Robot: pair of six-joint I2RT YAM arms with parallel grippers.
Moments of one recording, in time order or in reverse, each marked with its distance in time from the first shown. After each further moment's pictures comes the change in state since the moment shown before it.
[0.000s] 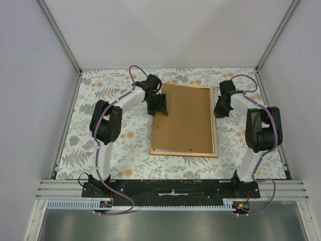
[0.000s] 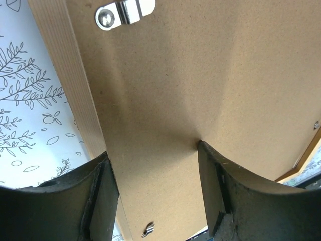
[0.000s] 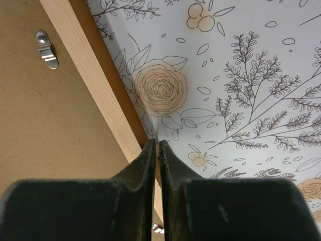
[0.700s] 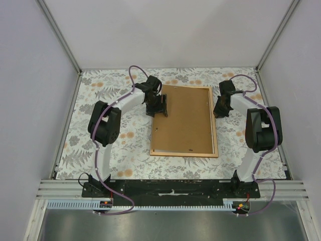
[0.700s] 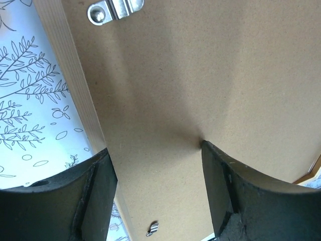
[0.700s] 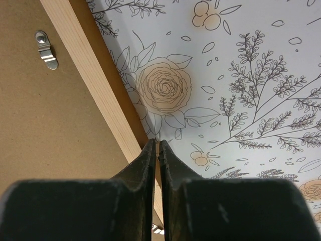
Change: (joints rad) left arm -0.015 -0.034 -0.055 0.035 -0.057 0.018; right arm 0.000 0.000 0.000 0.000 -0.007 -0.007
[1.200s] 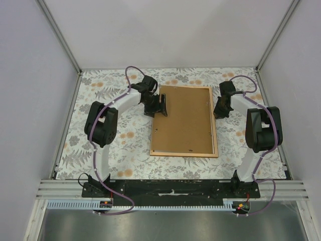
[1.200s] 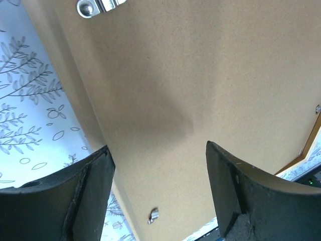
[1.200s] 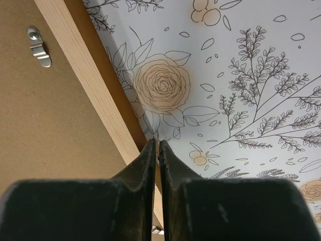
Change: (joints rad) left arm 0.035 -0.037 -0.058 0.052 0.095 0.047; right arm -0.005 -0.001 -0.010 0.003 -0.010 -0.003
